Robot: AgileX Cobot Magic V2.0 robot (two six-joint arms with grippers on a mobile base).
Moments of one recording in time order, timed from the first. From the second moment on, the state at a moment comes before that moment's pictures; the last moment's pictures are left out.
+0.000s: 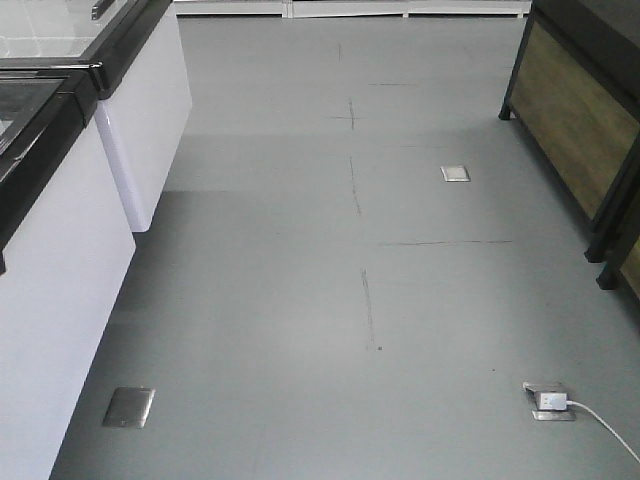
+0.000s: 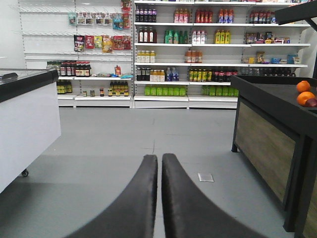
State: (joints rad) left arm 0.01 1.01 -0.88 -0.07 0.73 -0.32; right arm 0.00 -0.01 0.03 -0.03 0.01 0.02
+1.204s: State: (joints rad) left arm 1.02 1.33 -1.35 -0.88 0.97 -0.05; right arm 0.00 -0.01 0.03 -0.03 0.01 0.02
